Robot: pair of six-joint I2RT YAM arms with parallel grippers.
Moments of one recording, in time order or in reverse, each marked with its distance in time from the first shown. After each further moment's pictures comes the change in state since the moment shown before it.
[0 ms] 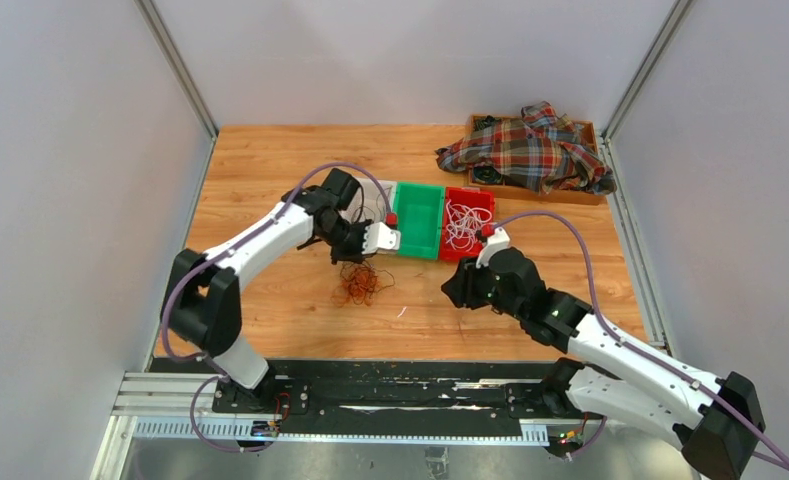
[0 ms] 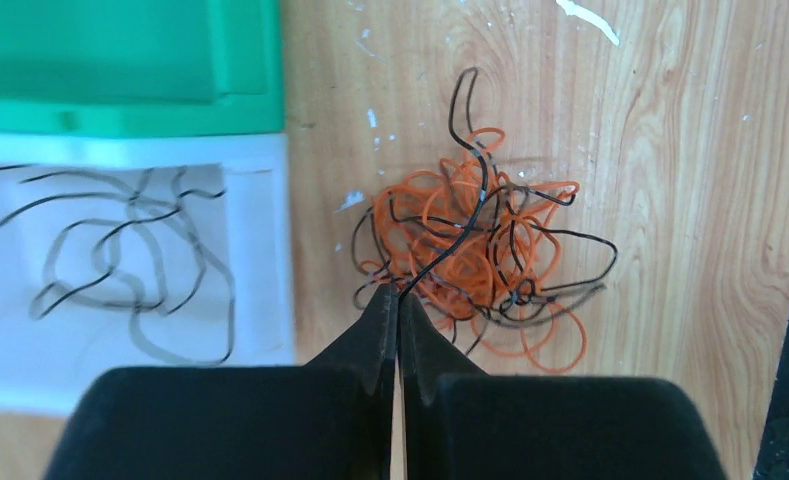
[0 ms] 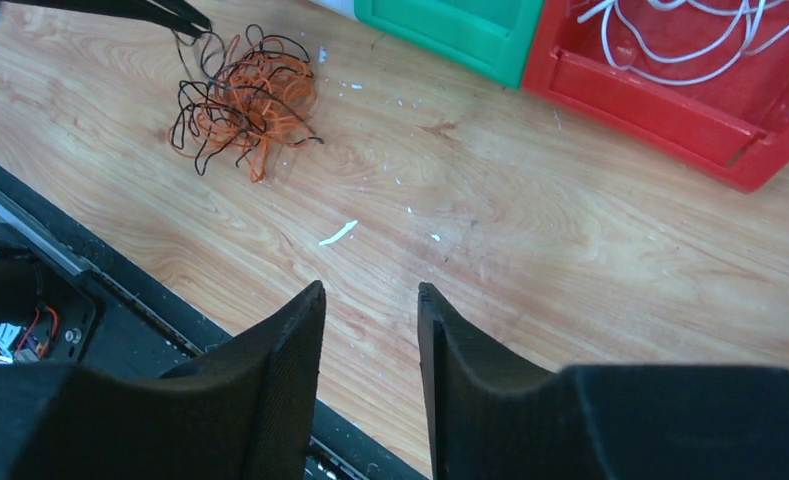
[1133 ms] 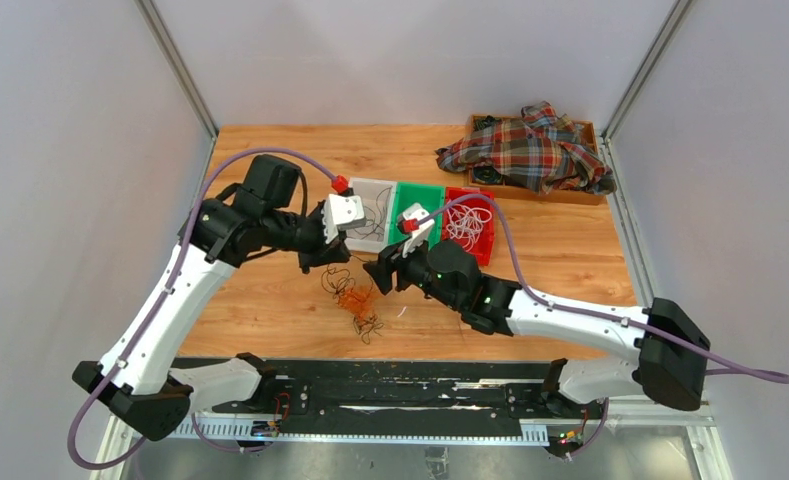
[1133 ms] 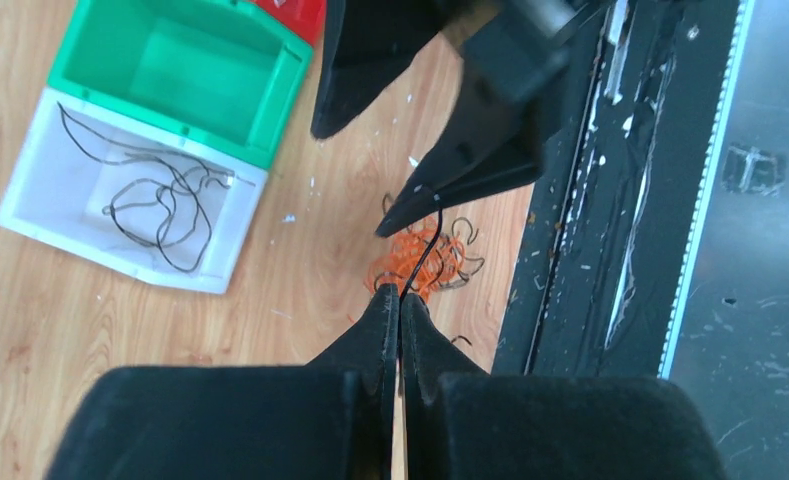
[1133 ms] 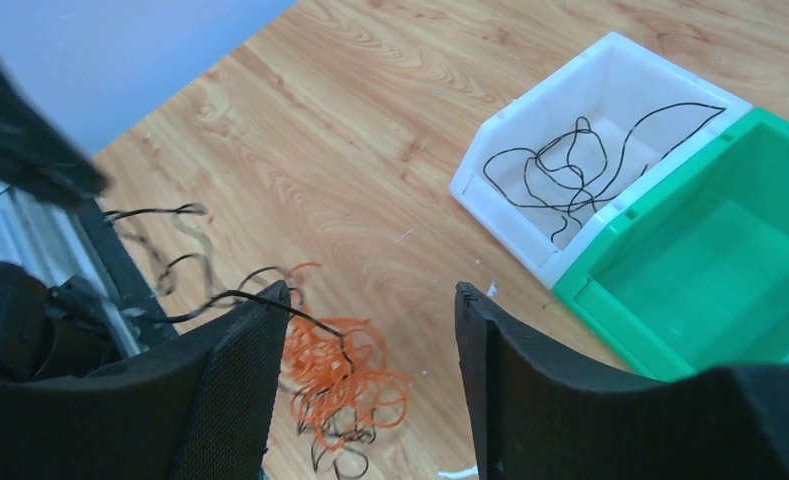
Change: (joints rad) left arm -0.029 -0.497 0.218 -0.304 0.118 -0.510; right arm 0.286 0.426 0.246 0.531 0.115 -0.267
